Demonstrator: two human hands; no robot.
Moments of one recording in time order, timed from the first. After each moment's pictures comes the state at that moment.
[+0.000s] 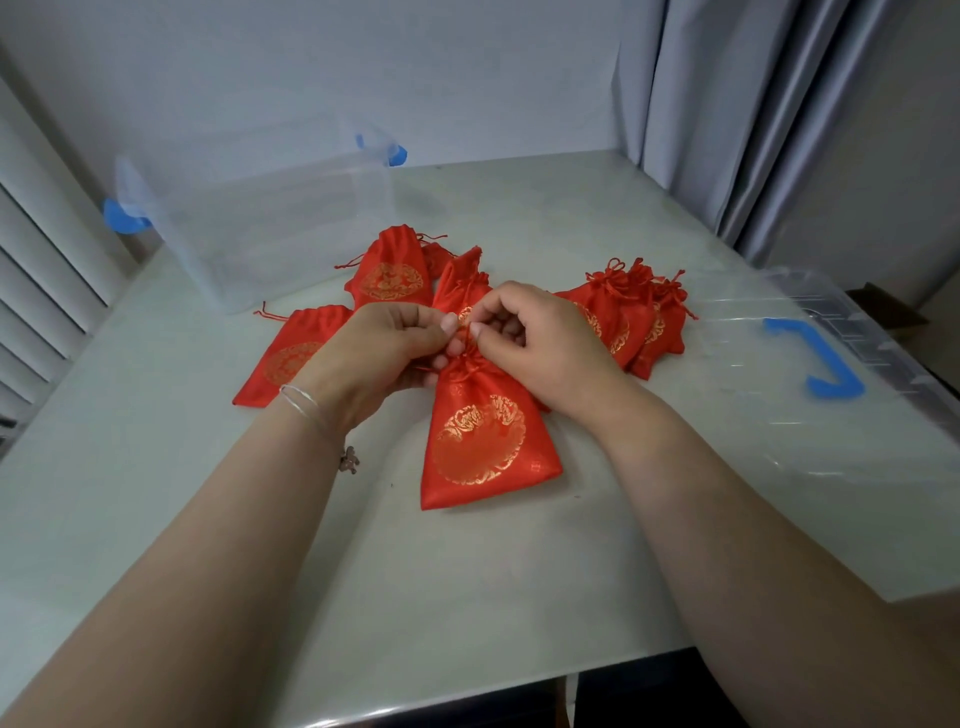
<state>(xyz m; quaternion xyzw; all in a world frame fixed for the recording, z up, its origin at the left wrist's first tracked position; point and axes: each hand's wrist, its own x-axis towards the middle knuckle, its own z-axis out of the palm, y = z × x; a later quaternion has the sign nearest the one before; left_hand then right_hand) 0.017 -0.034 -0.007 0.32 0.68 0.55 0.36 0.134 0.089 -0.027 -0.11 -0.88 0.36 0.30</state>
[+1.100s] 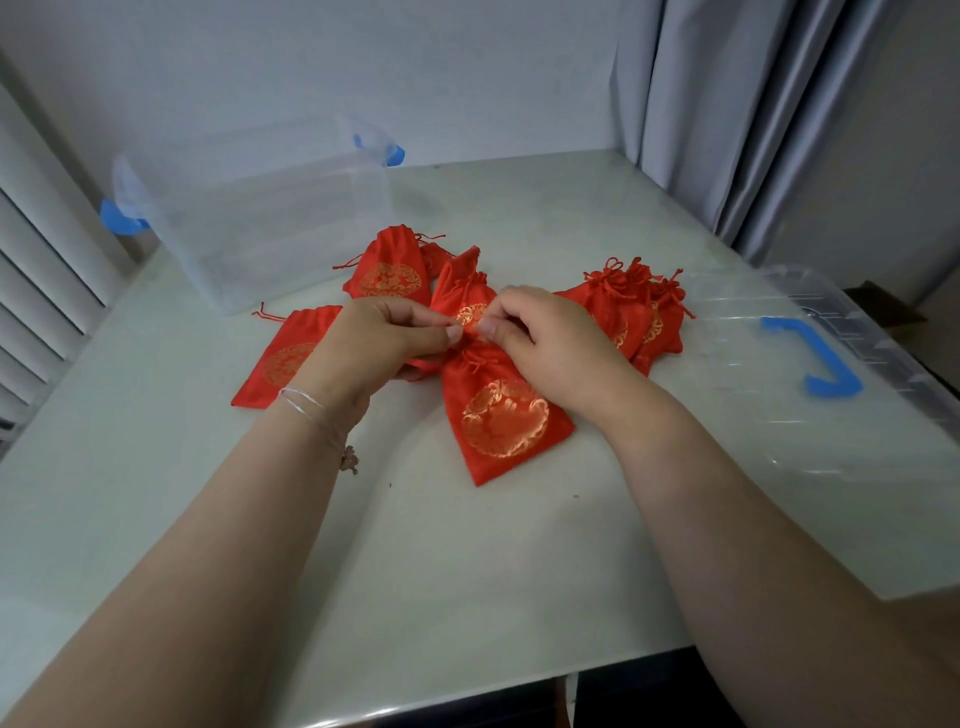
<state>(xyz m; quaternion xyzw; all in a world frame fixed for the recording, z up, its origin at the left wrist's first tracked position) 0.019 -0.035 -0.004 0.30 0.73 0.55 0.28 0.138 0.096 -0.022 -0.14 -0.91 0.30 0.25</state>
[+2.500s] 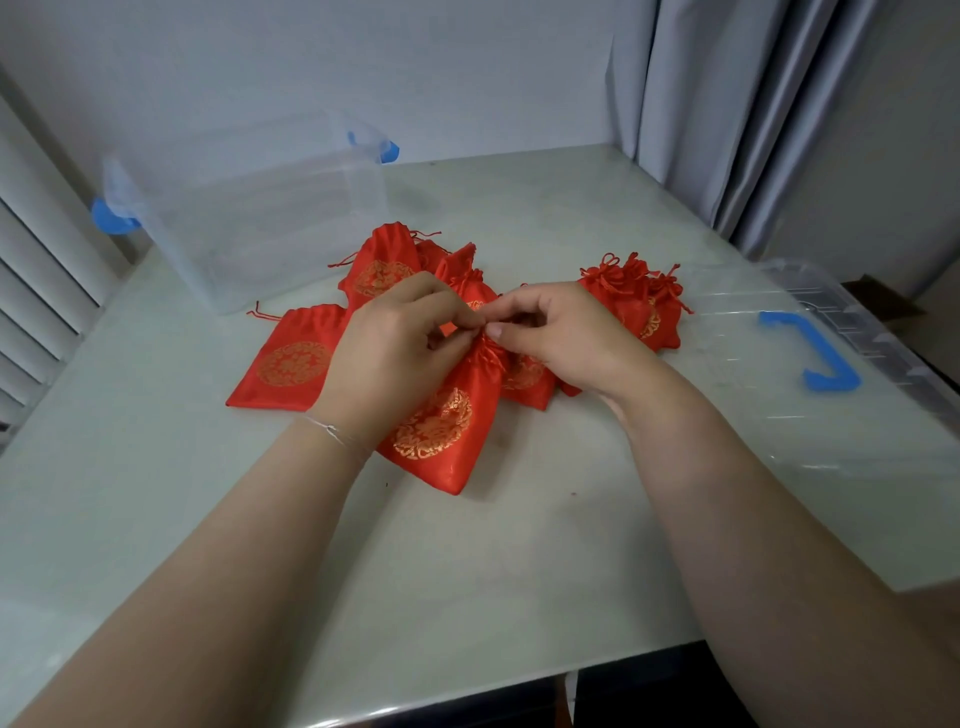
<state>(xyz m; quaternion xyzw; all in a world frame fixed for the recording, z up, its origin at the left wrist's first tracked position) 0.025 -0.030 -0.021 0.60 0.69 0.38 -0.16 0.146 0.101 -0.013 -0.15 -0.81 0.53 0.20</state>
